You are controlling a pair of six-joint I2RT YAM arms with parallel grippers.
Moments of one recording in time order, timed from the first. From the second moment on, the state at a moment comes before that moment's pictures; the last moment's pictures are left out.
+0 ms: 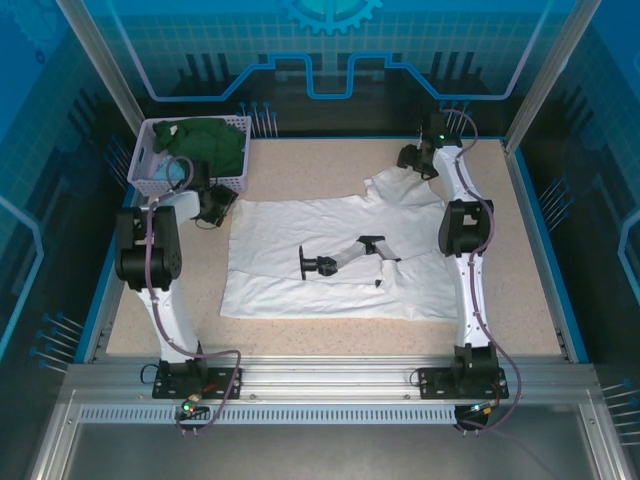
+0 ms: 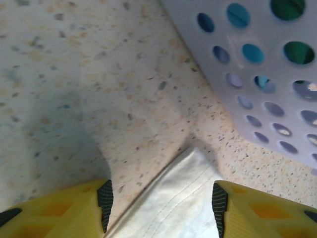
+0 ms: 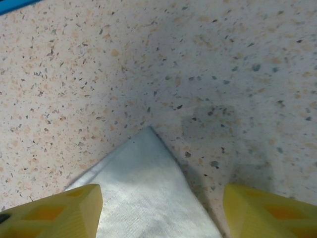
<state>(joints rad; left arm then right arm) 0.11 2.02 1.30 -0.28 0.19 -0.97 0.02 2.78 2.68 -0.93 -0.09 0.29</state>
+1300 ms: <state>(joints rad) 0.02 2.11 1.43 -0.31 0.10 -0.73 0.02 2.80 2.66 -0.86 -0.14 0.28</state>
